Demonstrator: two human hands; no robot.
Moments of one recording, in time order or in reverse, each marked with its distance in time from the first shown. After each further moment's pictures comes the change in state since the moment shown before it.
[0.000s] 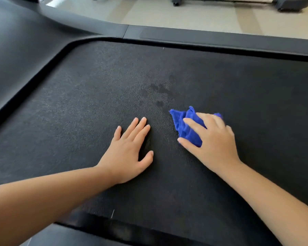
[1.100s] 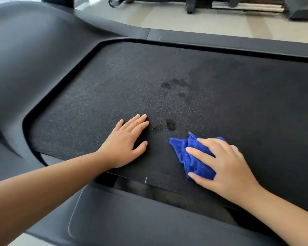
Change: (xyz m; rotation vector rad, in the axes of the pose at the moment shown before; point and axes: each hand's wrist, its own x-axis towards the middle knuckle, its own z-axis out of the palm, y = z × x) left_hand -0.054 -0.057 -0.013 0.008 0.035 0.045; right_hand -0.081 -0.049 -0.022 0.054 -0.104 -0.290
